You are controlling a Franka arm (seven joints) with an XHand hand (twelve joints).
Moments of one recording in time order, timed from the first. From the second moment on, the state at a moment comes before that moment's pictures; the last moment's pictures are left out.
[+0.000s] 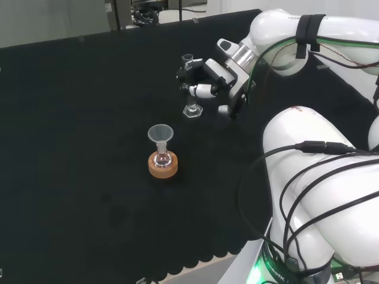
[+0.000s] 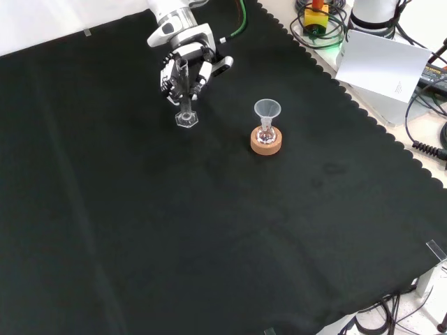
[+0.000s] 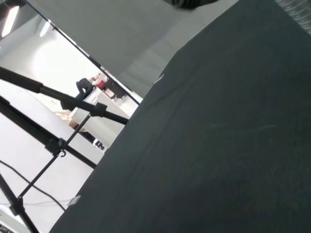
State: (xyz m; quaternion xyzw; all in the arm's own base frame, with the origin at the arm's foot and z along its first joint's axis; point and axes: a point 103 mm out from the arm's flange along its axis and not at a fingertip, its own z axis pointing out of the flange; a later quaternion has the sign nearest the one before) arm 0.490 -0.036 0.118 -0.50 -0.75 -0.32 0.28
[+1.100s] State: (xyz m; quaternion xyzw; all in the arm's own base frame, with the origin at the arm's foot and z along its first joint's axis) arm 0.522 -0.035 0.095 -0.51 -0.75 -0.30 0.30
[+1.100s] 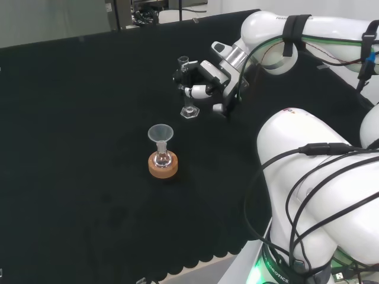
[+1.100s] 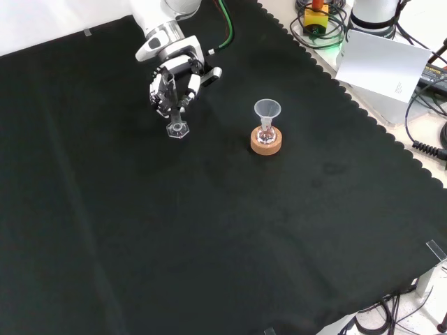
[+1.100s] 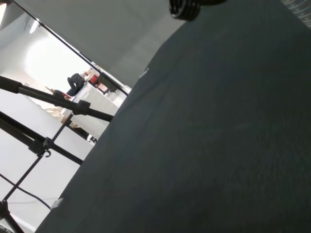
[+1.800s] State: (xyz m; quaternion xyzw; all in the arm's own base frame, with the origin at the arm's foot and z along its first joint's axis) arm 0.518 -0.034 0.087 -0.51 -0.74 -0.31 0.32
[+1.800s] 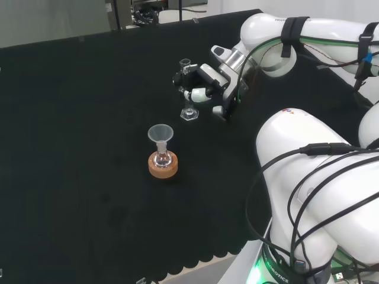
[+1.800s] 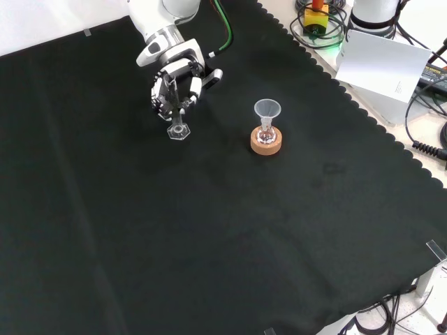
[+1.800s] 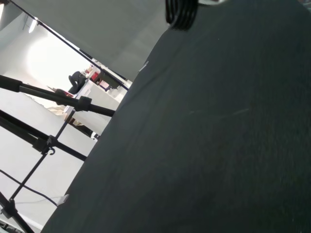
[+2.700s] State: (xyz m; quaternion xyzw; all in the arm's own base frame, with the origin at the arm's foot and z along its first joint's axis) arm 0.515 -0.042 0.096 -0.51 -0.73 -0.31 0.32
